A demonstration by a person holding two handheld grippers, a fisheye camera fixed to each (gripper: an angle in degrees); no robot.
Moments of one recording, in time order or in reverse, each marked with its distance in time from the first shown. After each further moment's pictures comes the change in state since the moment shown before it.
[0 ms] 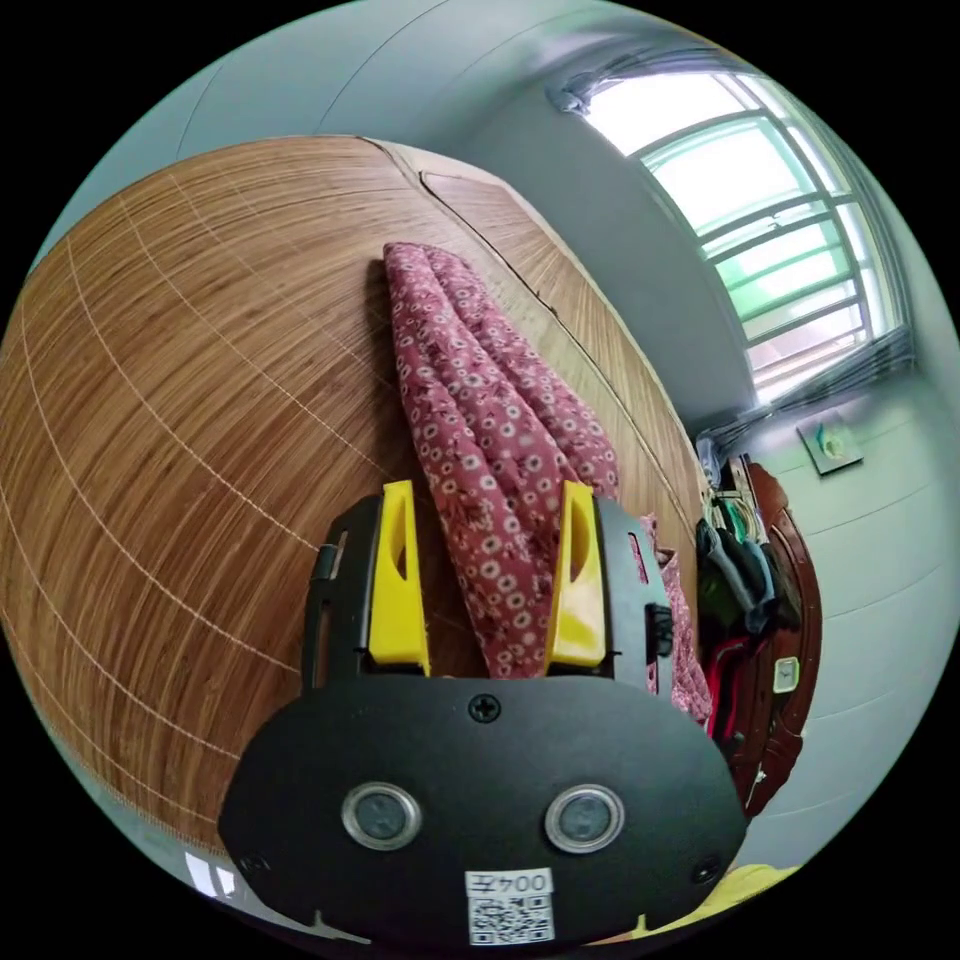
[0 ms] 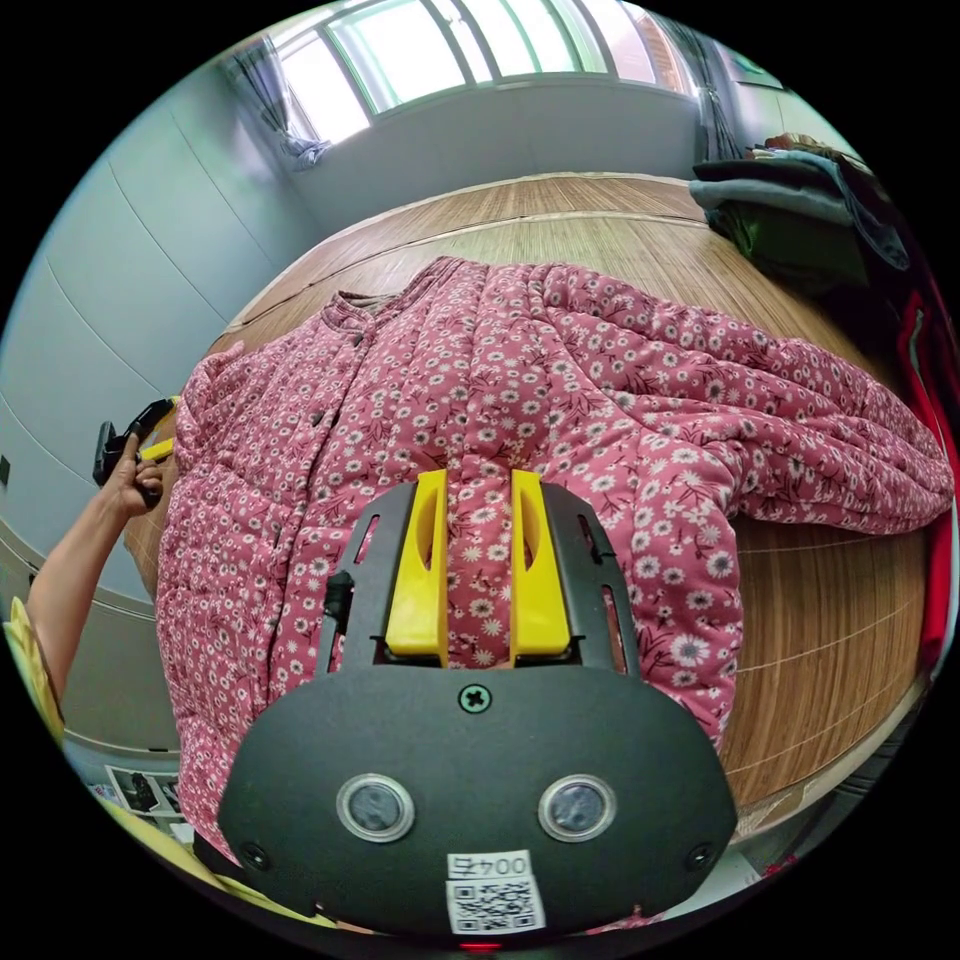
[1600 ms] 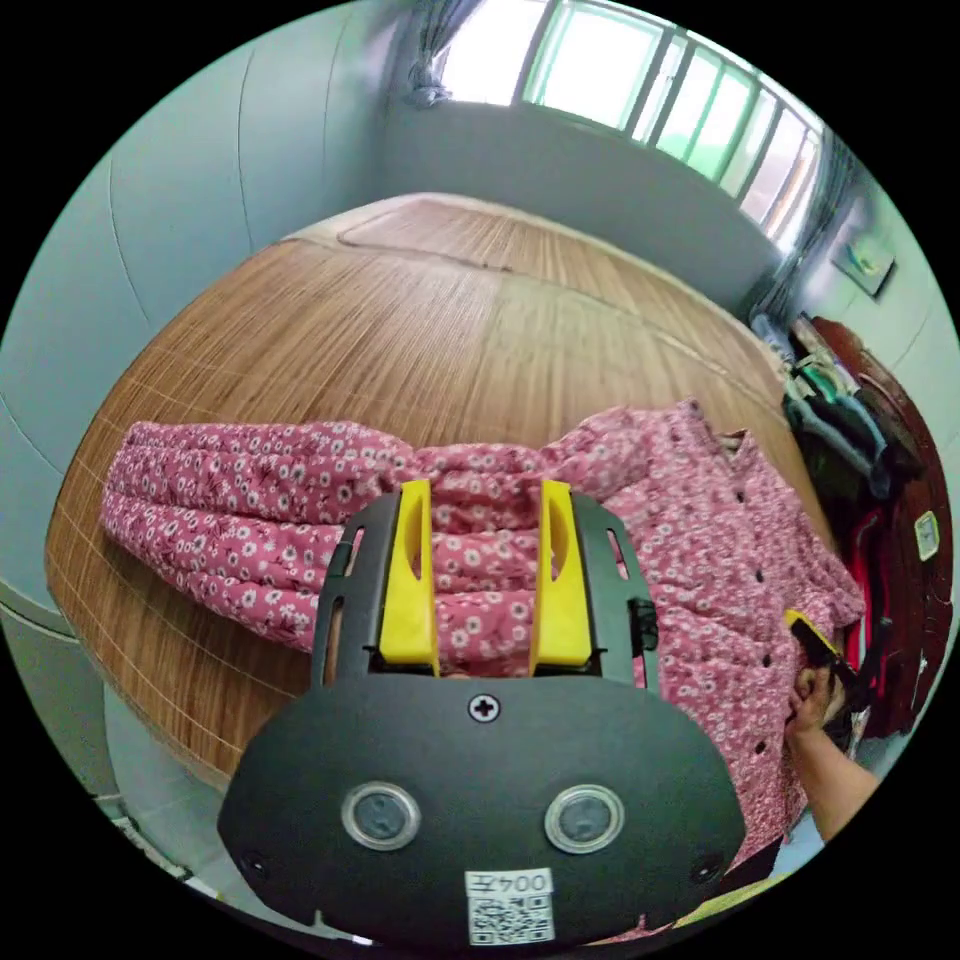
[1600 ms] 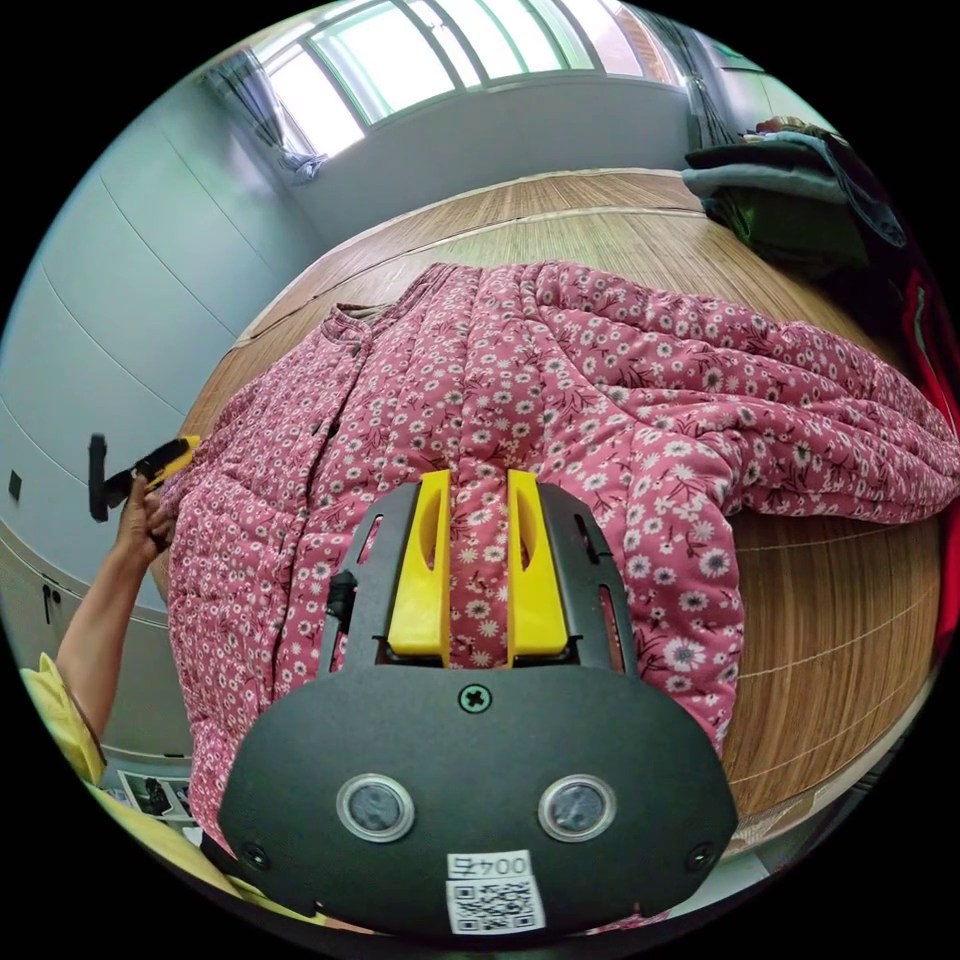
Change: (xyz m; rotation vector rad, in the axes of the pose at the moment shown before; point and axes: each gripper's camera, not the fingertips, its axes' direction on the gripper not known) left arm 0.164 0.124 -0.027 0.063 -0.310 0.421; right arm 0.001 -0.010 0.009 0.015 -0.050 0.030
